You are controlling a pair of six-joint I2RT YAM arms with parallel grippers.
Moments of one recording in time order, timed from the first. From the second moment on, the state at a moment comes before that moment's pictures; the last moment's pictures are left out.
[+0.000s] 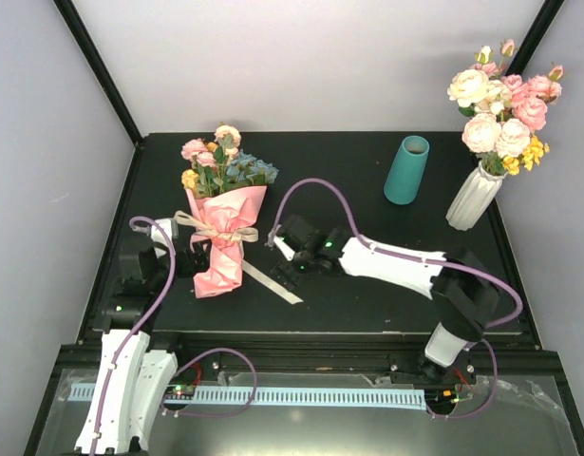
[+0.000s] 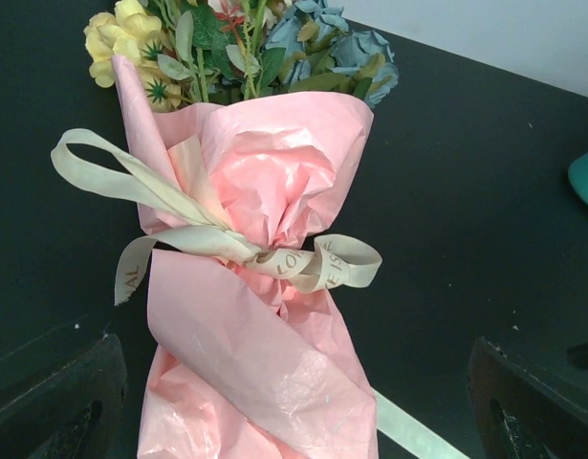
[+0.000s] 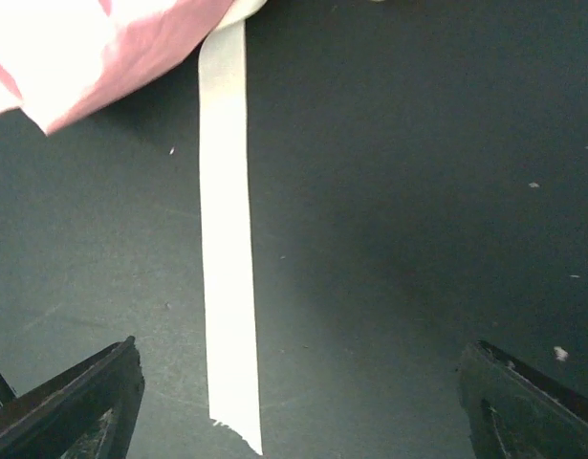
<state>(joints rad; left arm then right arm) 0.01 0.51 0.57 -0.60 0.25 -0.28 0.97 1.65 1.16 -0.53 0.00 0.10</state>
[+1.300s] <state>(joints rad) 0.00 0.49 0.56 -0.58 0.25 -0.28 1.09 2.03 1.38 -0.66 0.02 0.08</state>
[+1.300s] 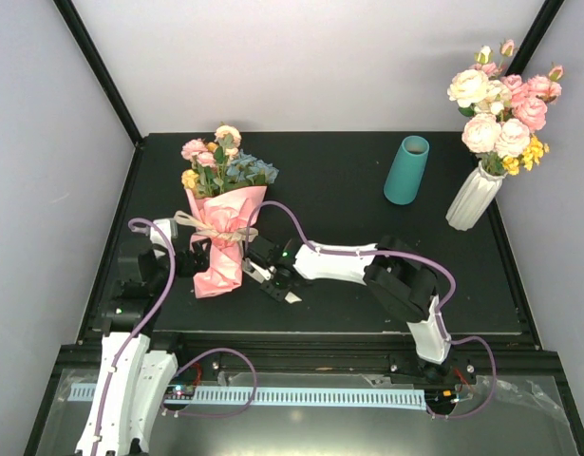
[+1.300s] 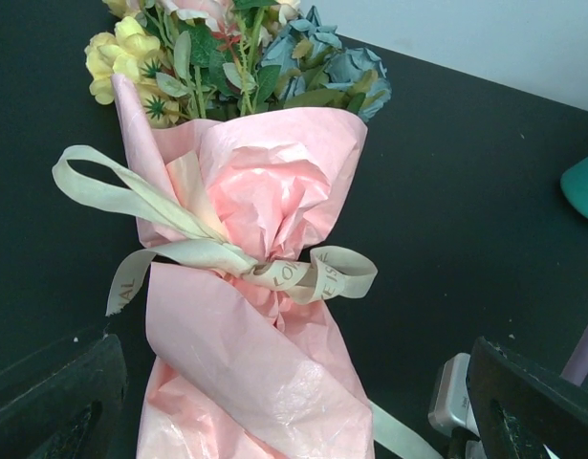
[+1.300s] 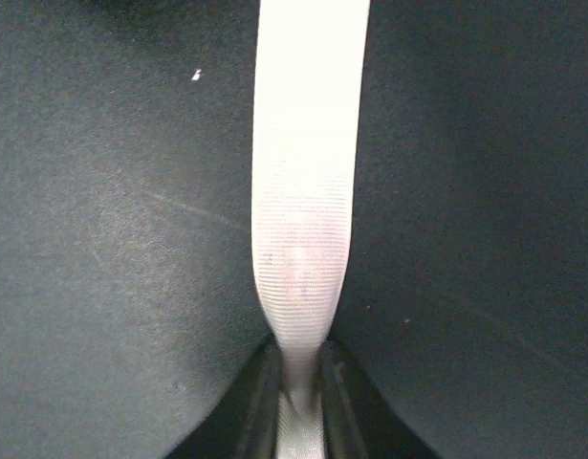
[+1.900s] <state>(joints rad) 0.00 0.52 0.57 -0.57 0.30 -0.33 1.08 1.96 1.41 -0.77 0.07 0.10</state>
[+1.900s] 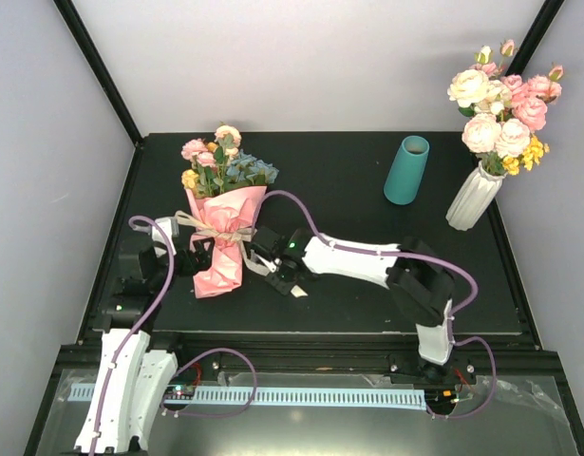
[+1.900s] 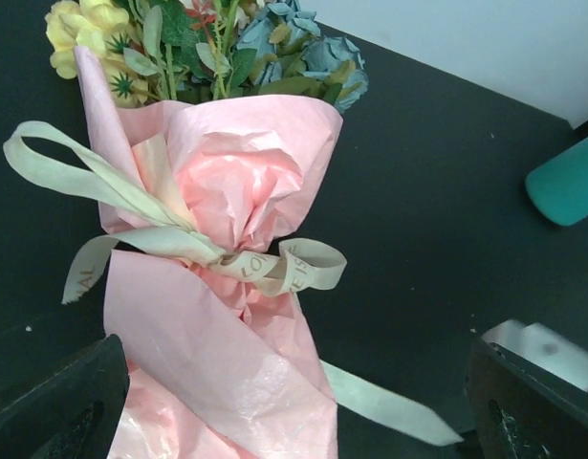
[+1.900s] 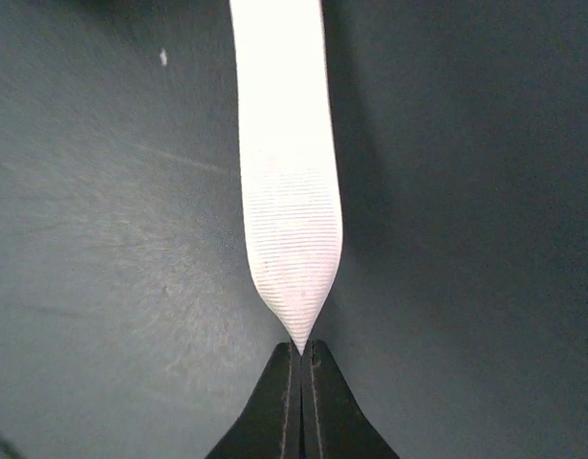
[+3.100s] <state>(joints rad) -0.35 0.88 0.56 -0.40 0.22 -0.53 1.06 1.31 1.58 -1.07 0.21 0.31</state>
